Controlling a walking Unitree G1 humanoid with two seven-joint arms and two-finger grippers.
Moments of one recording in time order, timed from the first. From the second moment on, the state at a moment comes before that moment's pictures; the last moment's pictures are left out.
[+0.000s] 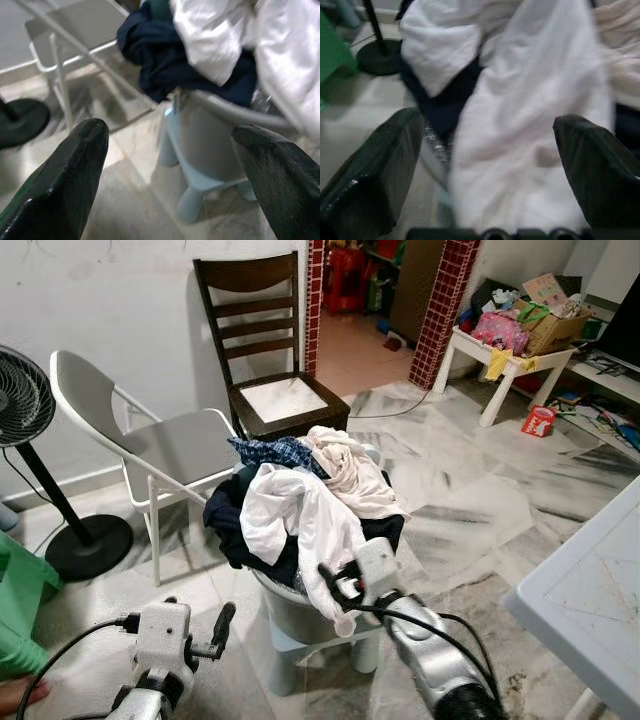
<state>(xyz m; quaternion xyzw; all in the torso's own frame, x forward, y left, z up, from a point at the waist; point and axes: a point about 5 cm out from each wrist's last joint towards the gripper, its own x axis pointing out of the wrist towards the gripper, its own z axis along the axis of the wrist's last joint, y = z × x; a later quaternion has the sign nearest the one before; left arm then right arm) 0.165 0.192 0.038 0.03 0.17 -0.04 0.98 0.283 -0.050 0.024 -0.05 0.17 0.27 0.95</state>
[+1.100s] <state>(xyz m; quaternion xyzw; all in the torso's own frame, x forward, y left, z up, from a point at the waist) 0.182 0.186 0.075 0.03 0.10 -0.02 0.99 0.304 -0.109 0.043 -0.01 0.09 0.14 0.99</state>
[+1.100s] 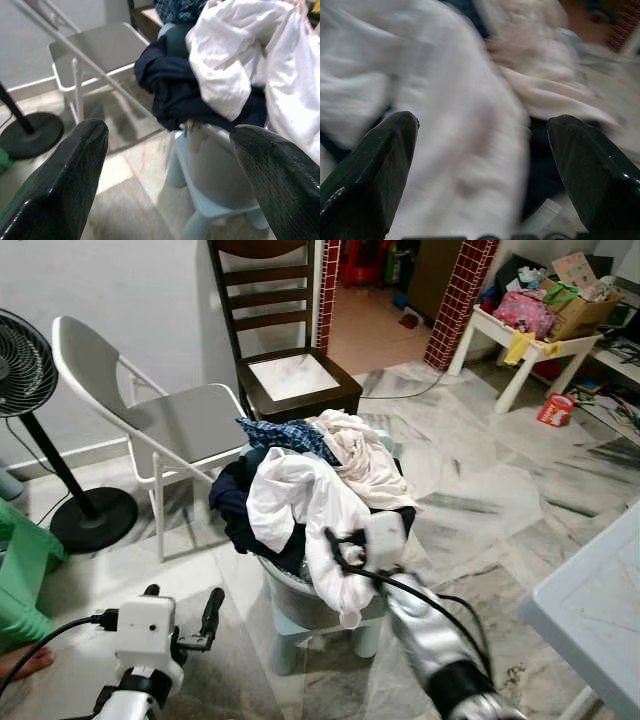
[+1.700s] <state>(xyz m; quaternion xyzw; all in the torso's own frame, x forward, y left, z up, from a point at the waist) 0.198 0.174 0.074 0.00 0.09 -0.07 0.99 0.294 -0.145 0.055 0.00 0.07 0.09 0.99</state>
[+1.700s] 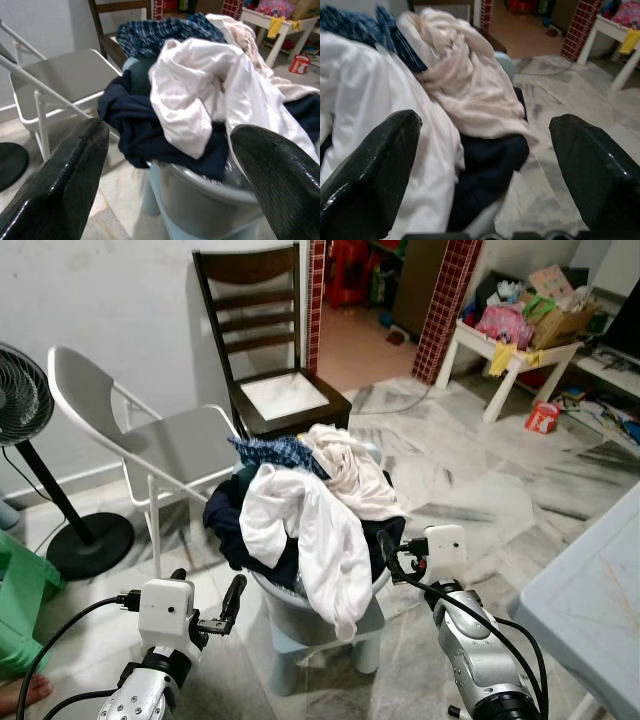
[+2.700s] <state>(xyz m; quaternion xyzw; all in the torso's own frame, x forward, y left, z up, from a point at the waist) 0.202 0.173 0.058 0.00 0.09 -0.06 0.99 0.295 -0.140 0.061 -0.03 0.08 0.10 0.99</state>
